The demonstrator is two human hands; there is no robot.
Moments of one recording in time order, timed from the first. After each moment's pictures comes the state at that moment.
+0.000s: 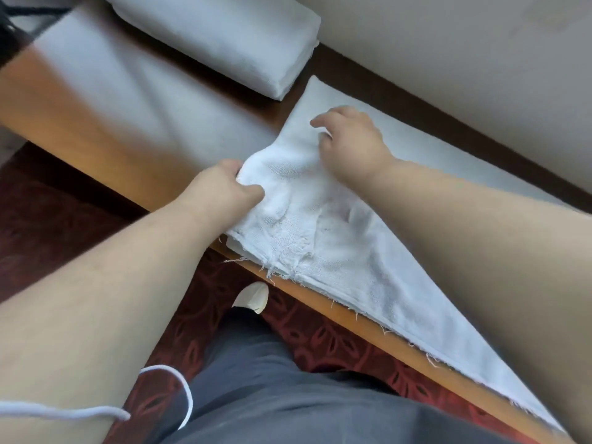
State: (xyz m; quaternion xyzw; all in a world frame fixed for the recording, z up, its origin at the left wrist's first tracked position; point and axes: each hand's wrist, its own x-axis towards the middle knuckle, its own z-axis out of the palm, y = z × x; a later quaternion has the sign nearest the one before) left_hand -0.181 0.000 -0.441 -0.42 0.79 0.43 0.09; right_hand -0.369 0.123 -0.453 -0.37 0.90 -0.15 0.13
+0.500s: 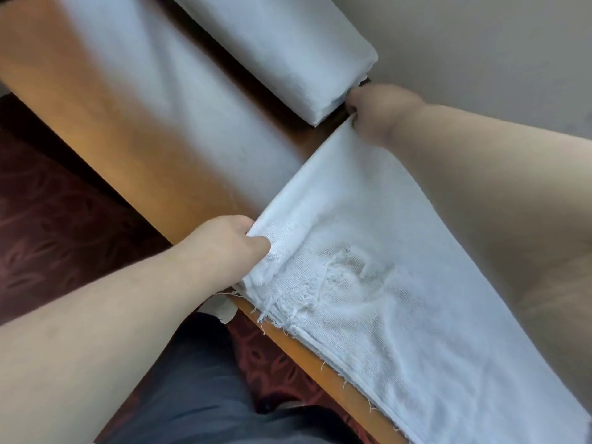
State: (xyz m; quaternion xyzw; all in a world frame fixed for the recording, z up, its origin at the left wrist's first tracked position) left_hand -0.167 0.008 -0.461 -0.45 0.73 0.48 0.16; right_hand -0.485 0.015 -0.452 -0.54 0.83 0.15 0.08
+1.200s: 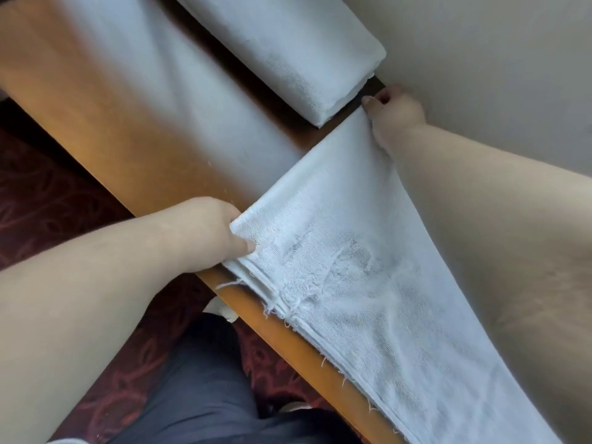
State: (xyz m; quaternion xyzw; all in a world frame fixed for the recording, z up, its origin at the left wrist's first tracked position) left_hand -0.174 -0.034 -0.445 -0.37 0.82 0.34 0.27; right_hand -0.503 0.019 -0.492 -0.25 0.94 -0.20 0.14
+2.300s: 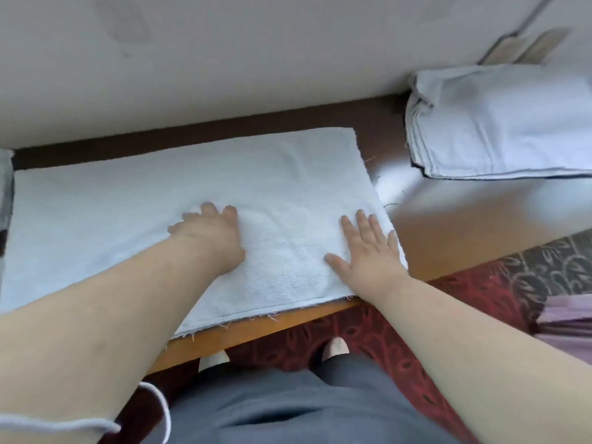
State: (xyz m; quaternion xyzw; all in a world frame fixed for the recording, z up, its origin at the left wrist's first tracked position) left_hand -0.328 0.251 -0.440 0.01 0.95 -0.08 0.30; right_hand -0.254 0.528 -0.496 0.04 0.98 -0.05 0.19
